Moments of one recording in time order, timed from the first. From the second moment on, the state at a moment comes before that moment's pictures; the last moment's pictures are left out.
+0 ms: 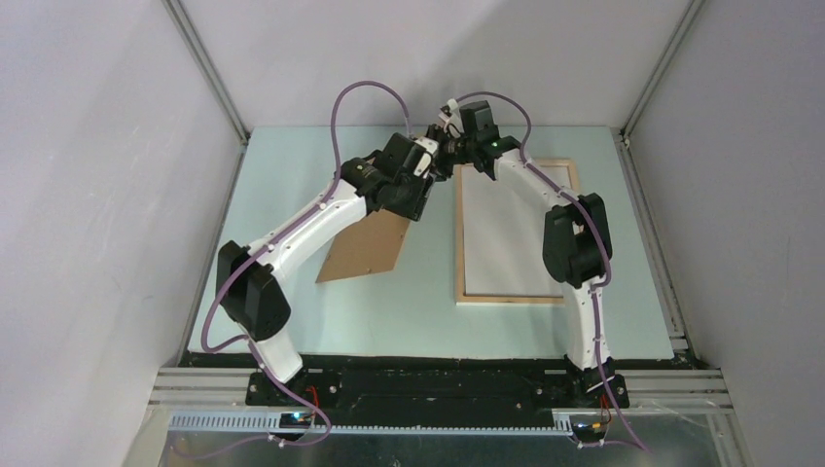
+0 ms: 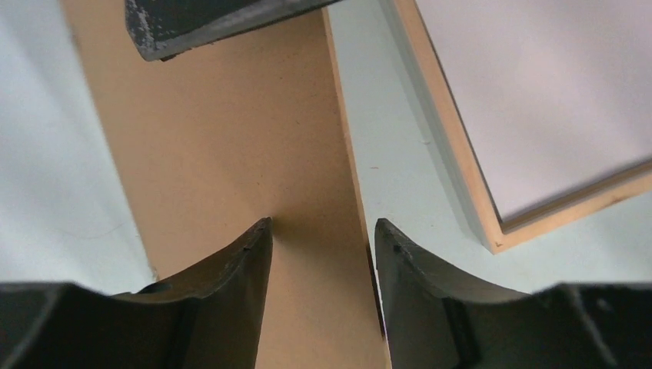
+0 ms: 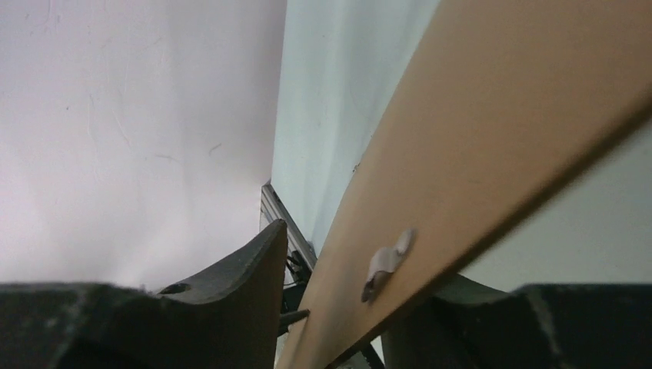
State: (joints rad) left arm -0.68 1.72 1.64 -0.83 -0.15 -0.17; right arm 0.45 2.16 1.91 -0.30 -0.74 0.82
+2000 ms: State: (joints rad) left arm -0.23 1.72 1.51 -0.72 0.46 -0.06; right arm -0.21 1.66 1.29 -0.37 -1.21 0.40
